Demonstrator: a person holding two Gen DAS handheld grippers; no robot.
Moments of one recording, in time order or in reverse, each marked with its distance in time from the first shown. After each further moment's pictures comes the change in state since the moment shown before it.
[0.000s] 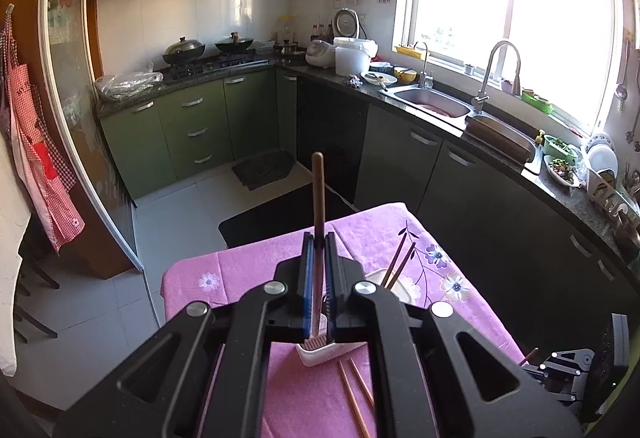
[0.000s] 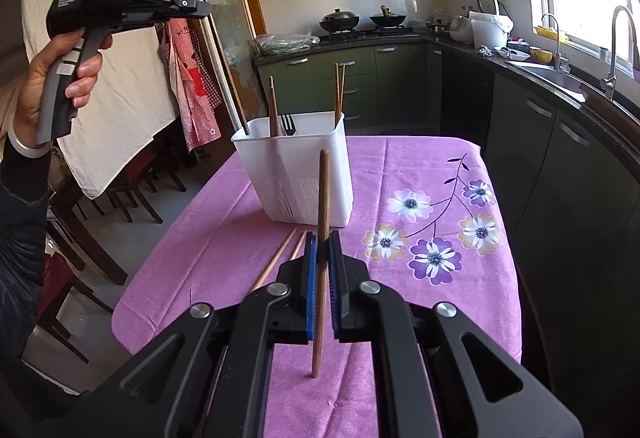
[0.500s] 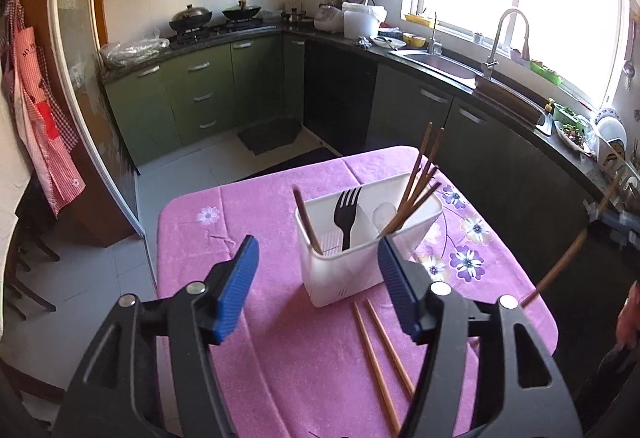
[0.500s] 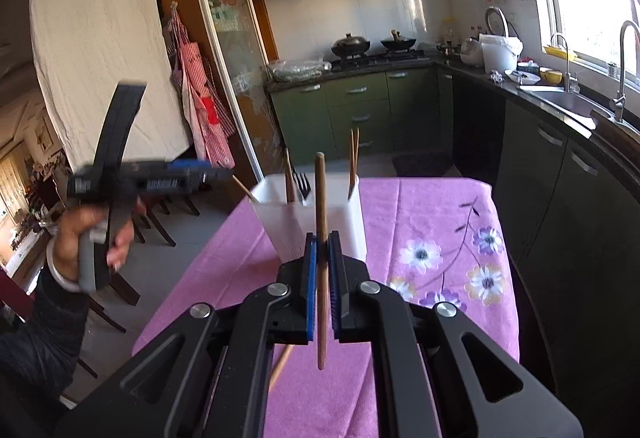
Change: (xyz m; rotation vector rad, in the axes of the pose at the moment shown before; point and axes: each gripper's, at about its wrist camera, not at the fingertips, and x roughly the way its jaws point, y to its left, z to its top) left arm 0.009 0.012 -0.107 -0.005 0.045 0.033; right arm -0.020 0.002 0.065 0.007 -0.109 0.062
